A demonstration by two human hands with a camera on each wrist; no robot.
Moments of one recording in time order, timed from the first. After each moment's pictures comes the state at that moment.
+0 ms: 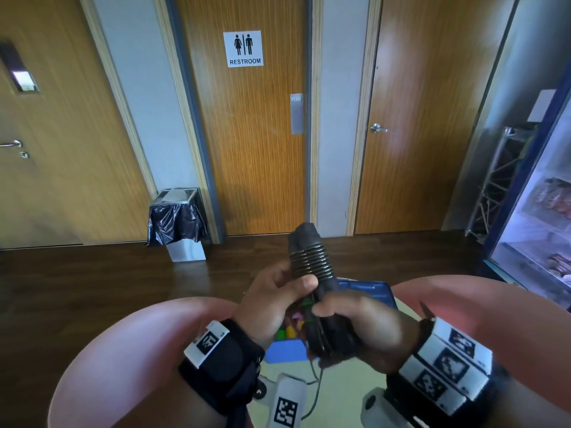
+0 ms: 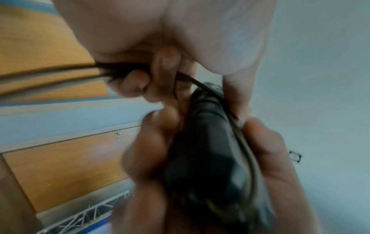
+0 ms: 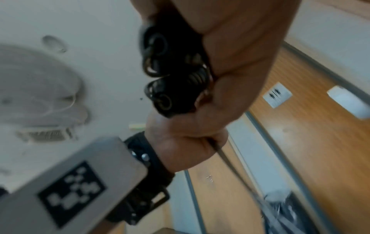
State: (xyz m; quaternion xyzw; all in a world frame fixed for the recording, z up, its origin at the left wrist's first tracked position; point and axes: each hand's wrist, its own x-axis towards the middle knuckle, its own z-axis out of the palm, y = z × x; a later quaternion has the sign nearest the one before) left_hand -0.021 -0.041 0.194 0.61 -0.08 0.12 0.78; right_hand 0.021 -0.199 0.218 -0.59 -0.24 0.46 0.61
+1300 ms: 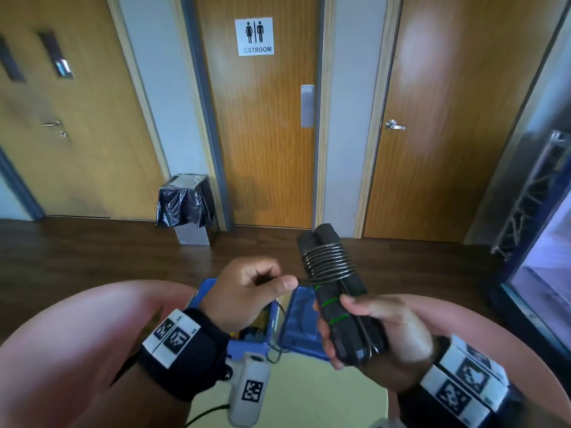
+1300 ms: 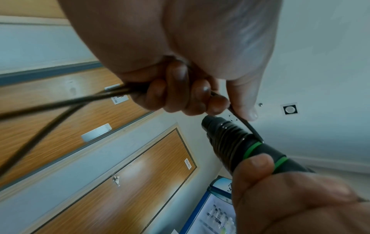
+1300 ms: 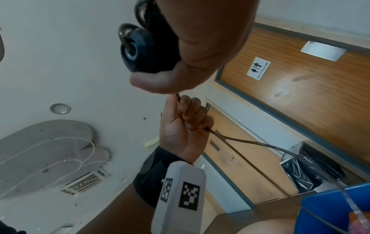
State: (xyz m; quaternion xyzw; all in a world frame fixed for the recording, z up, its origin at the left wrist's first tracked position) left_hand 0.097 -0.188 0.196 0.85 -0.03 0.26 0.47; right_hand 0.182 -0.397 0.198 -0.39 -0.23 0.54 0.71
